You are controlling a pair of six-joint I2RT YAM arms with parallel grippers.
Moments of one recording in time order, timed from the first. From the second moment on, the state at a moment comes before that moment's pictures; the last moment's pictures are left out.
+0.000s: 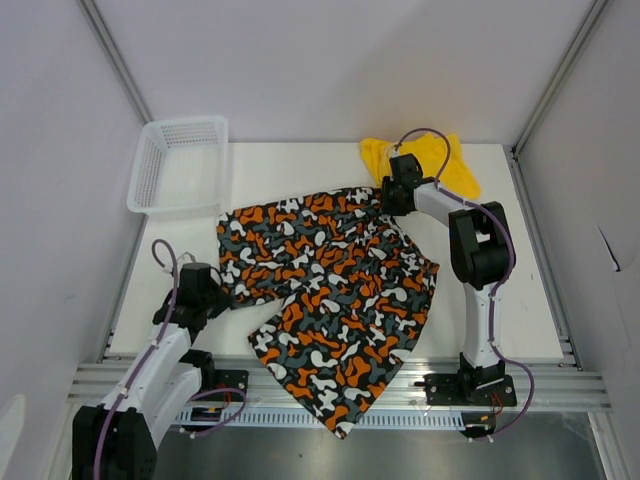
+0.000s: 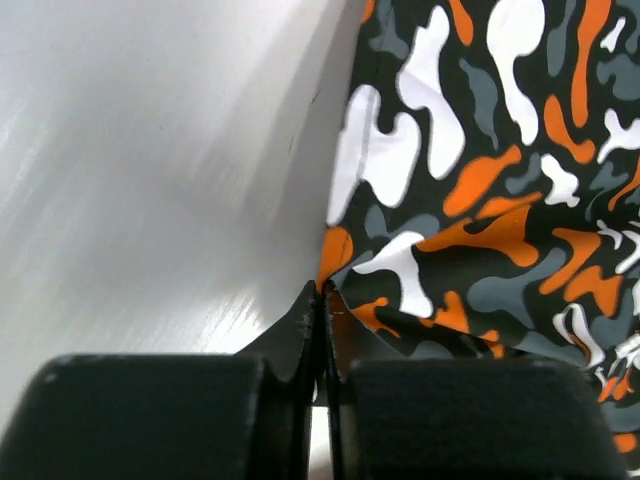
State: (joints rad) left arm -0.10 0.75 0.29 -0.41 -0.11 -0.79; right arm 0.30 2.16 1.57 -0.33 0.00 0.35
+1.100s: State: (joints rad) left arm -0.29 0.82 0.56 -0.41 -0.13 -0.66; right arm 0.09 1.44 0.91 -0.41 -0.03 0.48
